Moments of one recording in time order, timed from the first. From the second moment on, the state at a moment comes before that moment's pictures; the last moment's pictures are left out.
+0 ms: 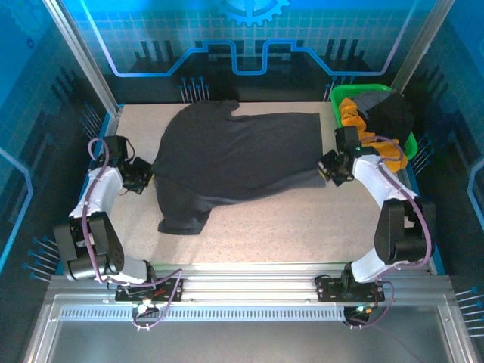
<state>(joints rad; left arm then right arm) 0.27 1.43 1.03 -0.66 0.28 -0.93 0.06 1.54 1.16 -0.68 -0.13 0.98</state>
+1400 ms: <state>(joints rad) 0.27 1.52 1.95 -0.49 0.35 -1.34 -0.06 1.50 1.79 -0.37 -0.35 1.00</state>
